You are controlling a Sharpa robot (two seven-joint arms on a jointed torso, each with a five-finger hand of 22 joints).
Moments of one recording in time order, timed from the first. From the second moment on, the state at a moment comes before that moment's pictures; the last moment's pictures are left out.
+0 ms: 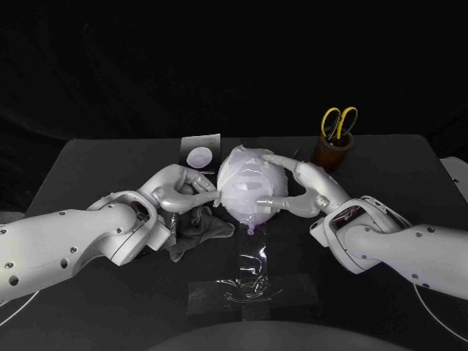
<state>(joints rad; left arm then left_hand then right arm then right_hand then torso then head) 1.08 -0.97 -0.08 1.71 -0.75 -0.47 0.11 1.38 -0.22 0.40 0.21 0.05 0.92 0.11 0.54 0.23 0.93 0.06 0.84 0.38 1.41 -0.01 1.47 1.21 0.13 1.17 0.10 1.27 1.04 1.11 -0.85 -0.19 1.69 -1.16 -0.78 0.10 1.39 -0.11 -0.12 0.29 0.06 0.49 0.16 0.10 0.20 0.46 0.27 0.04 0.04 0.30 0.27 0.05 0.09 0.08 0.20 0.29 0.05 0.19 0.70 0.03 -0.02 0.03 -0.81</state>
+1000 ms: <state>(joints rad) 1.08 -0.96 -0.08 1.71 -0.75 -0.47 0.10 1.45 -0.17 0.69 0.12 0.05 0.97 0.11 0.53 0.23 0.97 0.04 0.80 0.35 1.43 -0.02 1.49 1.25 0.13 1.18 0.08 1.30 1.08 1.11 -0.85 -0.19 1.69 -1.15 -0.78 0.10 1.39 -0.11 -0.12 0.29 0.06 0.49 0.16 0.10 0.20 0.46 0.27 0.04 0.04 0.30 0.27 0.05 0.08 0.08 0.20 0.30 0.05 0.19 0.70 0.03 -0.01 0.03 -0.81</state>
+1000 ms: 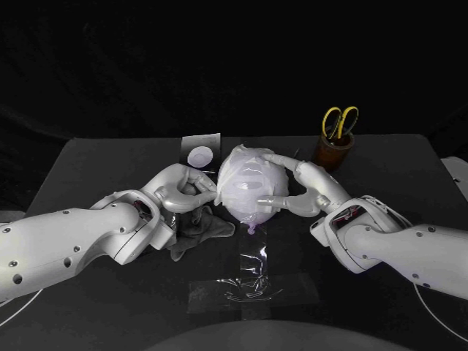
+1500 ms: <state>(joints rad) 1.08 -0.96 -0.08 1.70 -0.73 -0.50 0.12 1.30 -0.24 0.90 0.01 0.14 0.99 0.09 0.56 0.23 1.00 0.02 0.86 0.40 1.47 -0.04 1.52 1.31 0.11 1.25 0.07 1.37 1.17 1.11 -0.85 -0.19 1.69 -1.15 -0.78 0.10 1.39 -0.11 -0.12 0.29 0.06 0.49 0.16 0.10 0.20 0.46 0.27 0.04 0.04 0.30 0.27 0.05 0.08 0.08 0.20 0.30 0.05 0.19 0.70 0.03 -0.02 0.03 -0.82</state>
